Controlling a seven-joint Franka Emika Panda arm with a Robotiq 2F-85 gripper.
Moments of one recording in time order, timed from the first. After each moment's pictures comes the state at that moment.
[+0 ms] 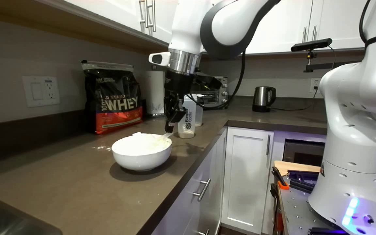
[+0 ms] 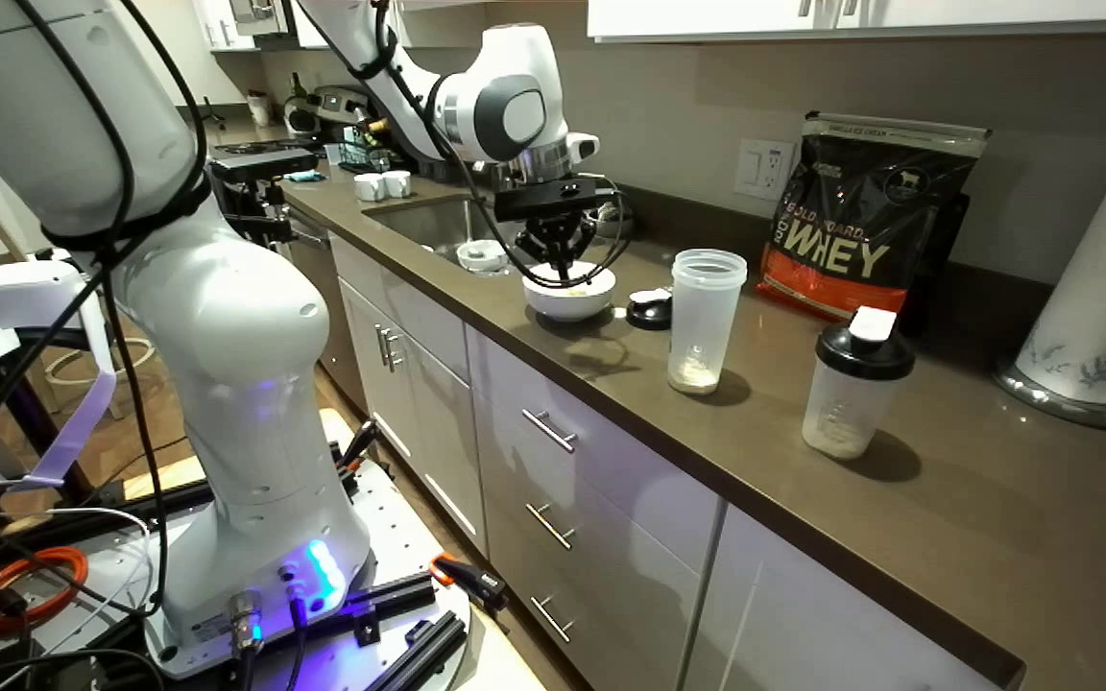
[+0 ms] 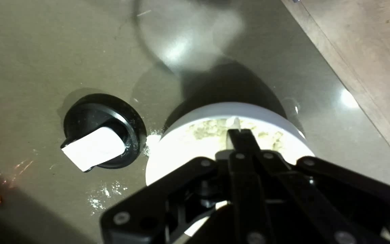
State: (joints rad) arm 0.19 -0.26 0.01 -2.61 -0.09 2.60 -0.52
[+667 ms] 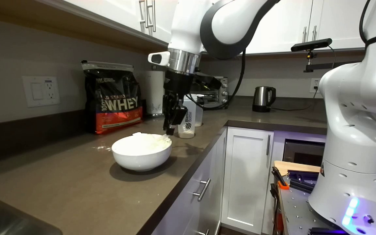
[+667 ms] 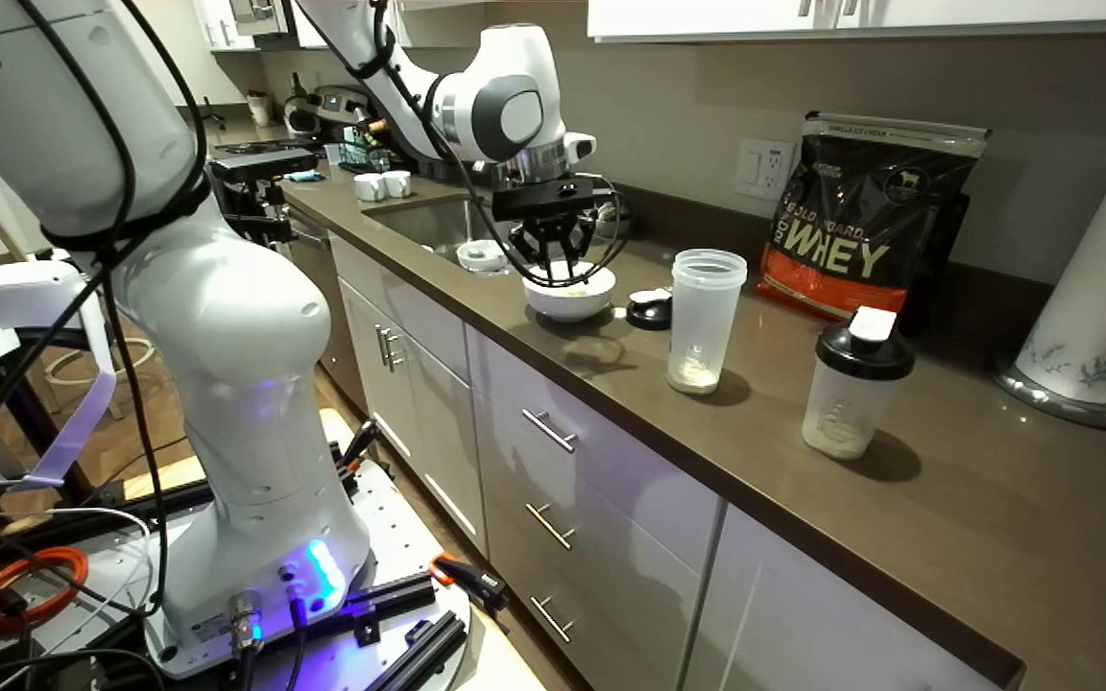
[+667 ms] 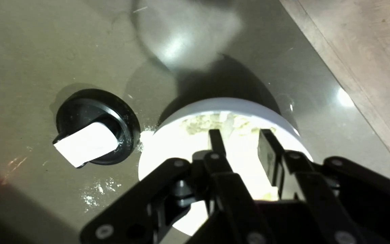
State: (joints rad) arm 0.20 -0.26 0.00 -2.61 -0.08 2.60 -0.53
